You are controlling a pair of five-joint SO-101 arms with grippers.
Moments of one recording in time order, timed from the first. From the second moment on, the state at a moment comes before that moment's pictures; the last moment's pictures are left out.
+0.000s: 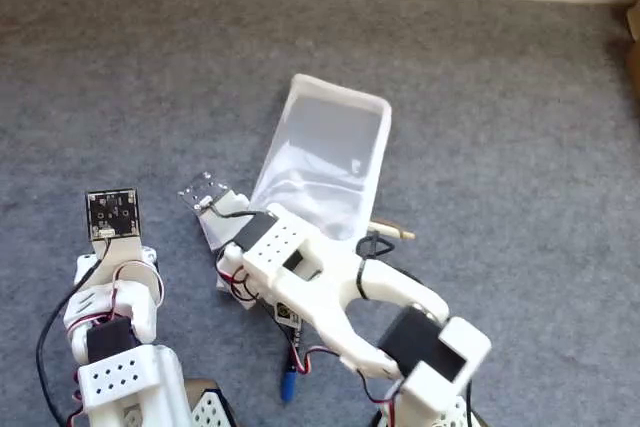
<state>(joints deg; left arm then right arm) -28.3 -84.0 96.2 41.4 -8.6 -53.3 4.7 24.8 57.4 -0.4</state>
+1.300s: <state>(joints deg) -18.1 -83.9 88.1 46.7 -8.6 -40.3 -37.5 45.6 56.2 3.8</state>
